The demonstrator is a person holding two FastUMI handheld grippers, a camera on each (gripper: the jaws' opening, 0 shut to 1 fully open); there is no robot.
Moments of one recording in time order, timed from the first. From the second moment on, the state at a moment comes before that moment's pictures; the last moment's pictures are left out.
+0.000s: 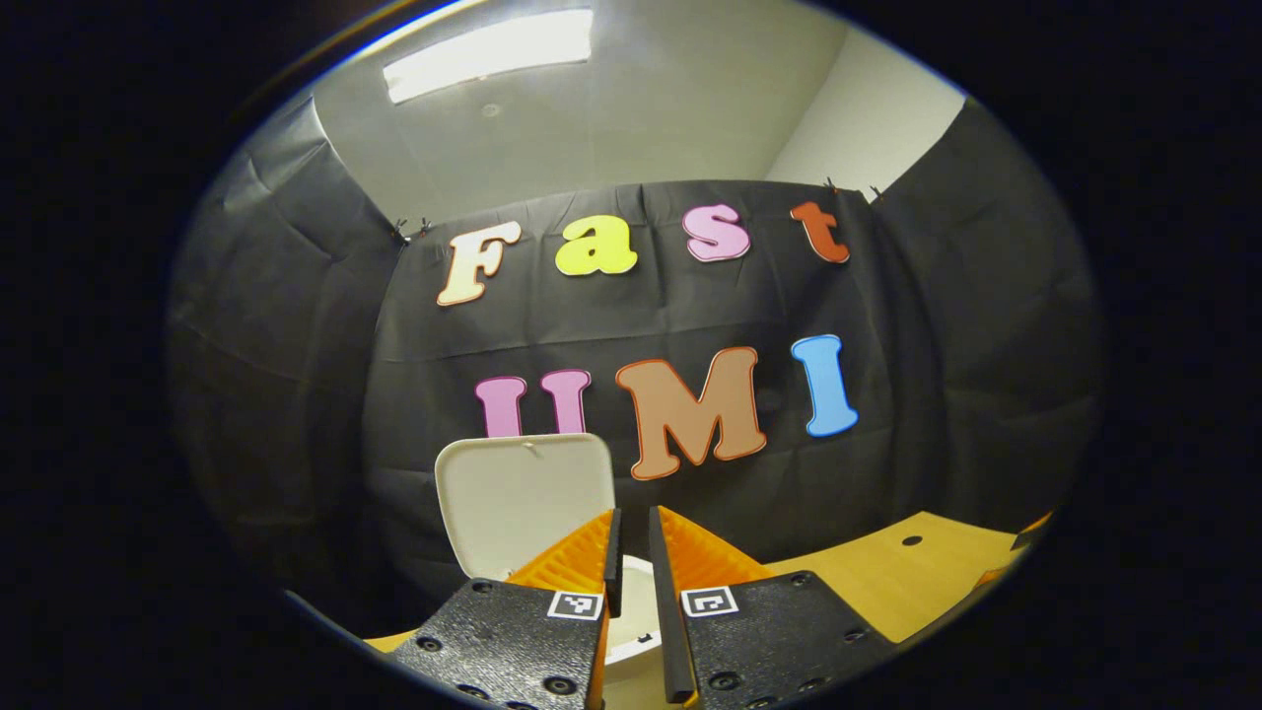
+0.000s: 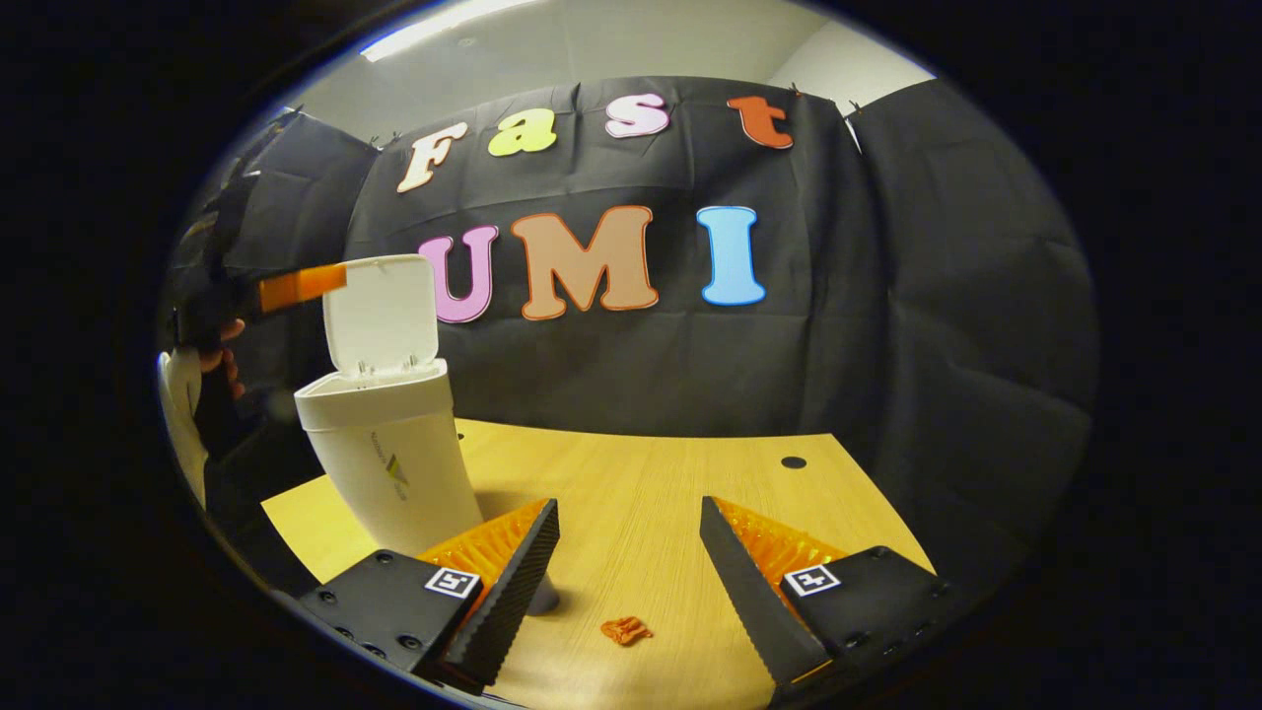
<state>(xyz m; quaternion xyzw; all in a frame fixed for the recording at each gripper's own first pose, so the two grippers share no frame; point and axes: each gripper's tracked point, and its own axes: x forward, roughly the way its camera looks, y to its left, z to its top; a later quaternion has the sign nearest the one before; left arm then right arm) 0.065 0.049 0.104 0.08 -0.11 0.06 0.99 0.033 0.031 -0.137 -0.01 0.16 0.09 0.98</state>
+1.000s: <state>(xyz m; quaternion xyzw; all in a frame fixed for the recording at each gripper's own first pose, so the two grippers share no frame) -0.028 0.068 0.056 0.04 -0.05 0.13 0.99 0.041 0.047 -0.327 -0.05 0.38 0.17 0.91</state>
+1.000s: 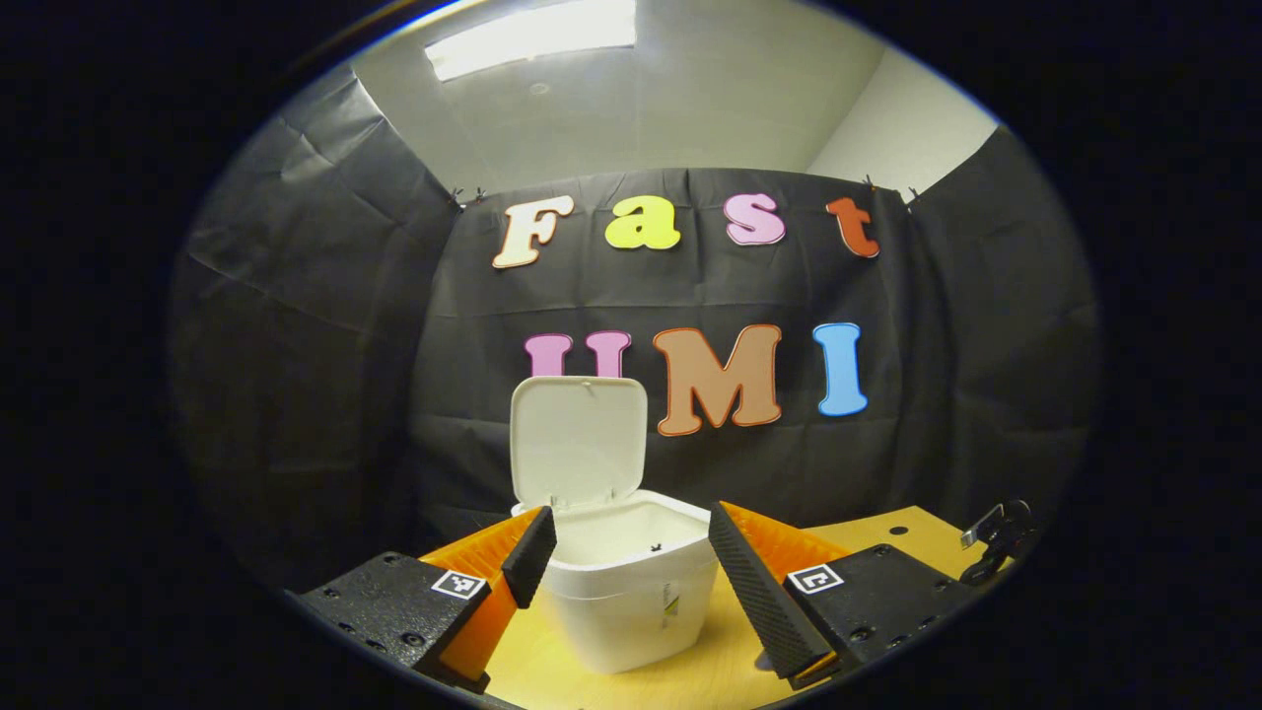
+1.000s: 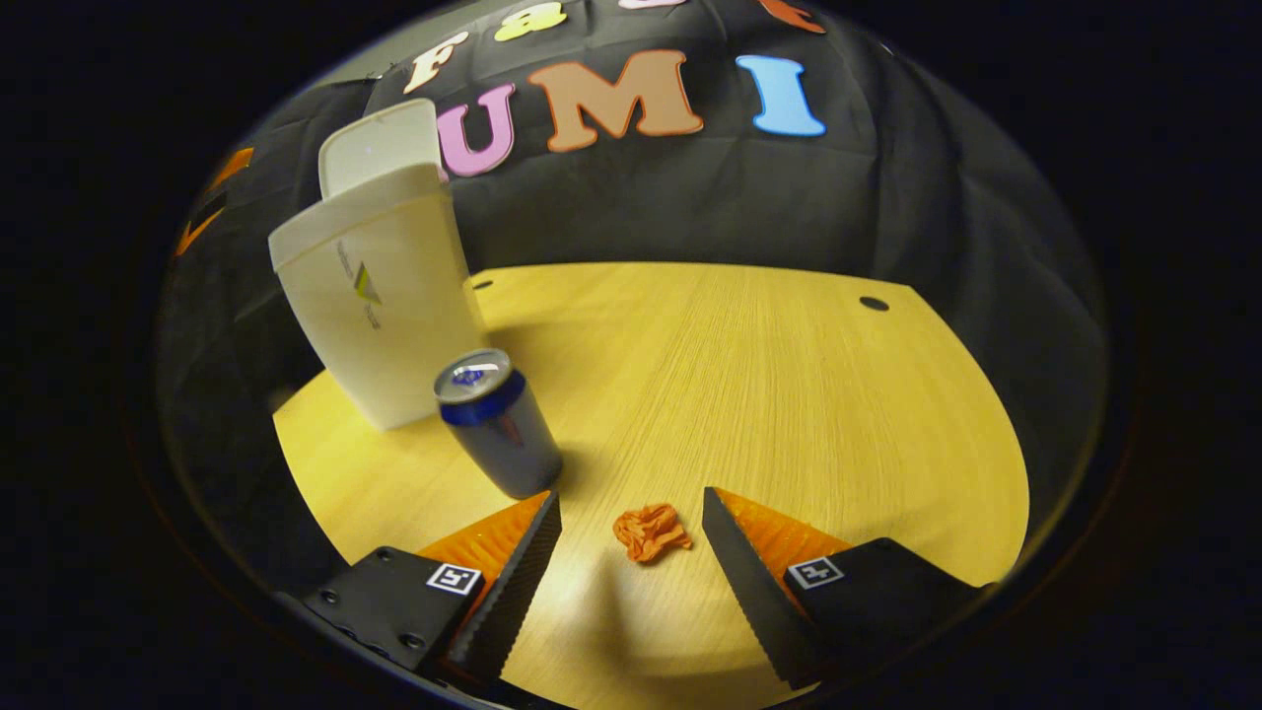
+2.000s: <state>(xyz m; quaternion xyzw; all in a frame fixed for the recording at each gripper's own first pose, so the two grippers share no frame) -0.044 0.105 0.049 0.06 -0.03 0.20 0.98 0.058 0.035 -0.328 -0.06 0.43 0.18 0.88</state>
